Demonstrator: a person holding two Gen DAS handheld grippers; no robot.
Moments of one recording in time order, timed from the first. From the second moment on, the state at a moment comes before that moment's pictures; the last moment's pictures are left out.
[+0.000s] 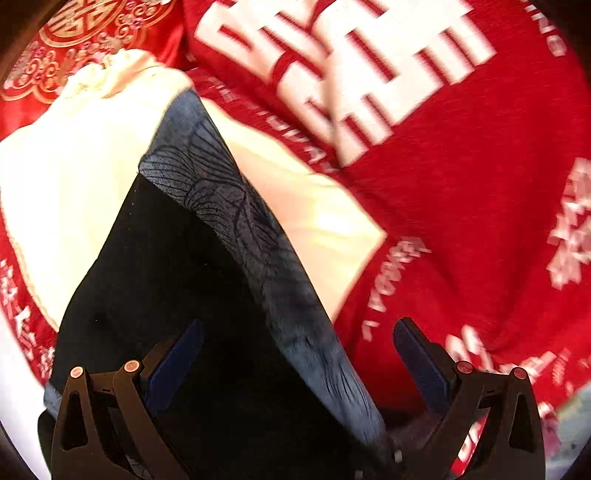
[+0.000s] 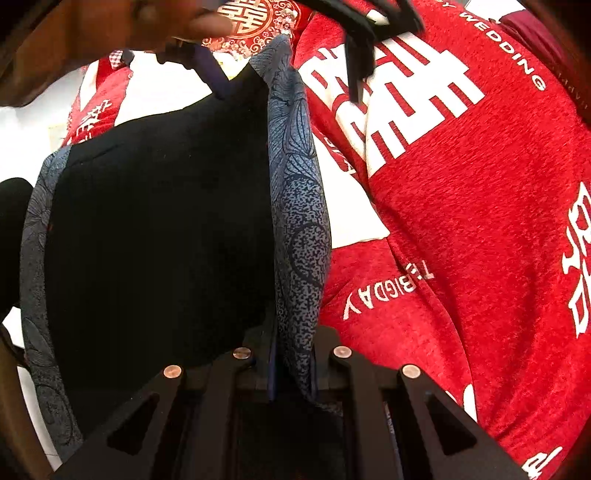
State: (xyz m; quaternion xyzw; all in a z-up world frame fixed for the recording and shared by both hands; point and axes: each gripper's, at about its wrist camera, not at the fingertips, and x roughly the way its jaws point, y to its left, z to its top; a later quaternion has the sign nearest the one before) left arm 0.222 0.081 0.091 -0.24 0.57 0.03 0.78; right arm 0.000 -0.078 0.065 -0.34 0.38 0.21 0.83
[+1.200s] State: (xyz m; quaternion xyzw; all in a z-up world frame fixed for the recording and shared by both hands) left arm -0.018 0.219 0.035 -0.28 0.55 0.02 0.79; right arm -0.134 -0.008 0.004 -0.34 0.43 0.21 0.81
